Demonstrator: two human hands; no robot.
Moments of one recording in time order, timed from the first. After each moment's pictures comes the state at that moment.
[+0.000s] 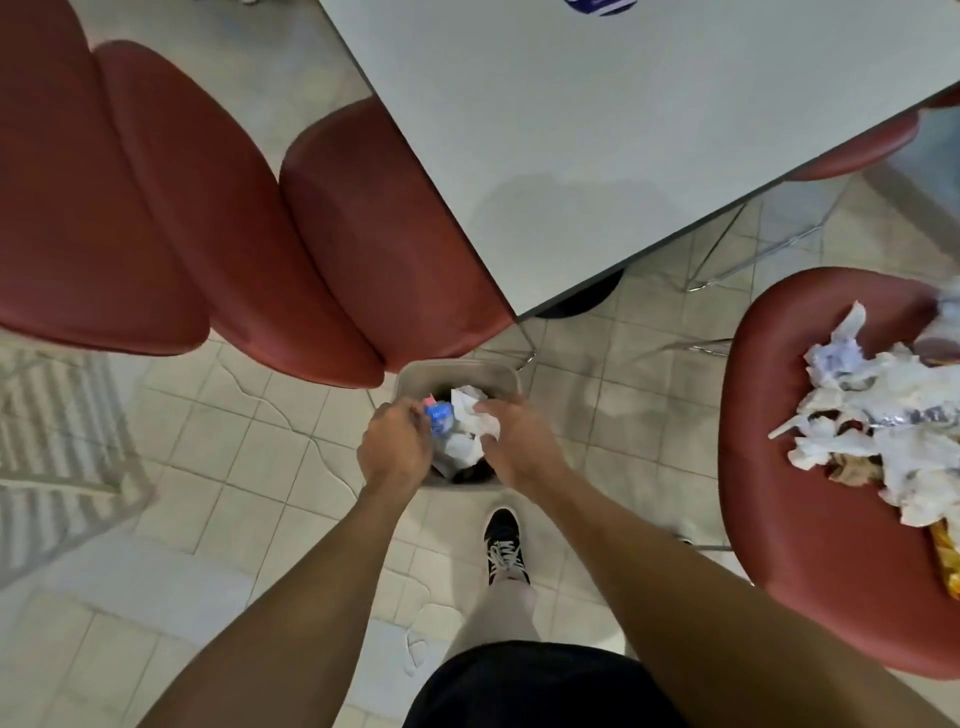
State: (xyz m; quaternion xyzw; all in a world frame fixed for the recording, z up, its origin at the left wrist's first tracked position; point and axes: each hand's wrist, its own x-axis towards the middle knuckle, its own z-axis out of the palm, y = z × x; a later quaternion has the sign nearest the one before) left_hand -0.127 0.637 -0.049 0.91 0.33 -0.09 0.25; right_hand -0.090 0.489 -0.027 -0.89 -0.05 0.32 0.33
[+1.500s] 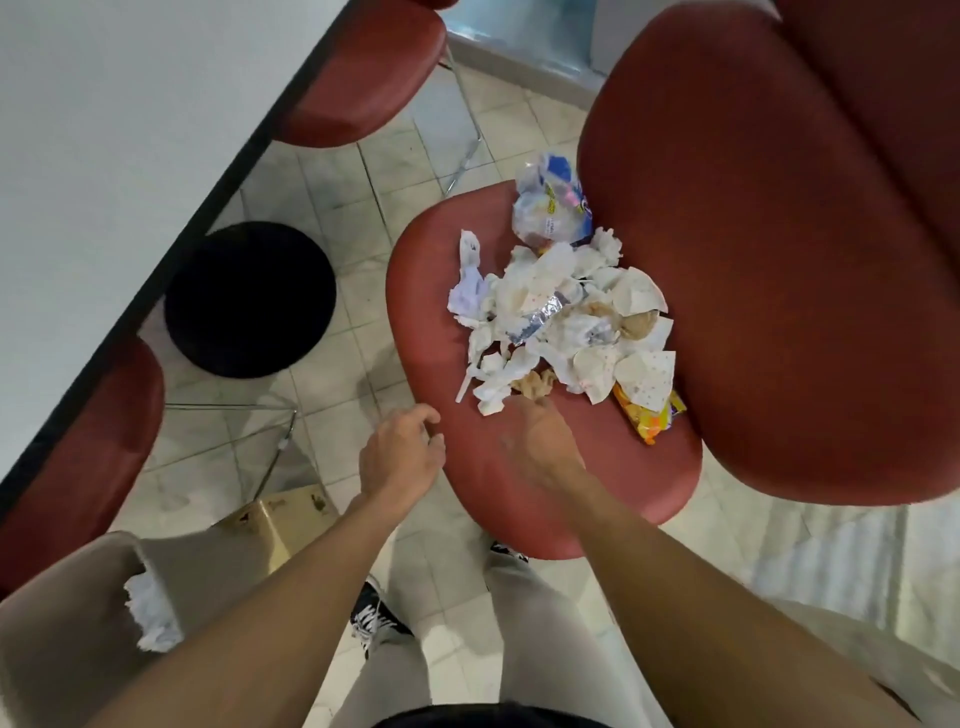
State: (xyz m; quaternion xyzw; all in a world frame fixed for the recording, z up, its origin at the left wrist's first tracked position) left_hand -0.035 0.196 -0.090 0.95 -0.06 -0.23 0.22; right_hand -0.100 0.026 -0.154 -0.83 0.29 0.22 0.42
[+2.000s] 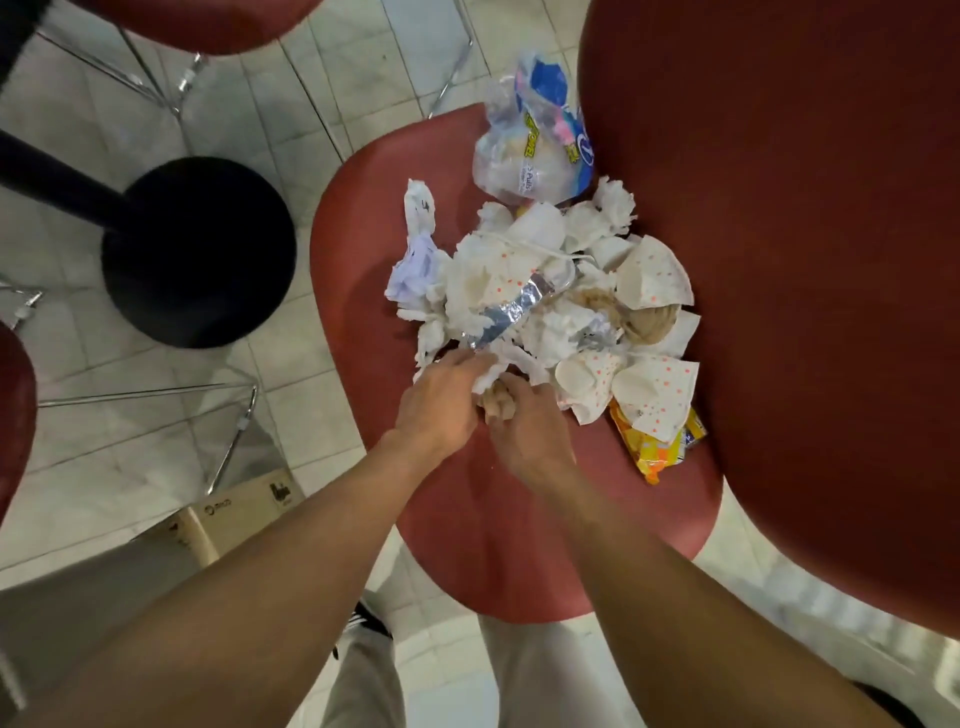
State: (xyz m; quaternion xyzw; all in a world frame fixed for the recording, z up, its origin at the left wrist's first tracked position) left_hand 0.027 0.050 -0.197 0.90 -0.21 -0.32 0.18; right_hand -0.050 -0.050 -0.200 -0.83 0.30 0.23 0.41
